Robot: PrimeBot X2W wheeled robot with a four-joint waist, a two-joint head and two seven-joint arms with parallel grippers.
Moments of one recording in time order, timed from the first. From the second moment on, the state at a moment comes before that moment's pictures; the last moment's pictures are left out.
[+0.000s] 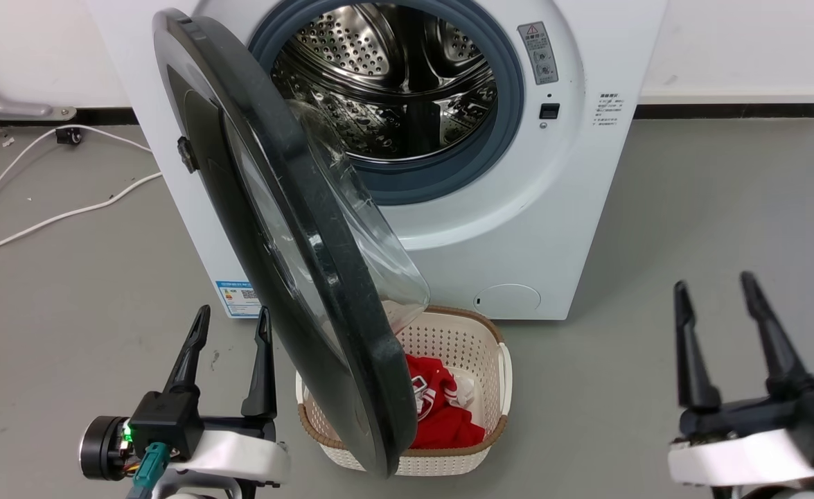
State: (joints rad) left arm -0.02 0.05 -0.03 0.04 -0.07 -0.04 -0.26; right arm 0.02 -0.05 -0.03 -0.14 0.04 0.13 -0.26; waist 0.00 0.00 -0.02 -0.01
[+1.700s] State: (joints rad) left arm -0.21 0.05 -0.04 -0.57 -0.01 -0.05 -0.26; right arm 0.03 -0.05 0.00 0.03 0.08 0.13 -0.26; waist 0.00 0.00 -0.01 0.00
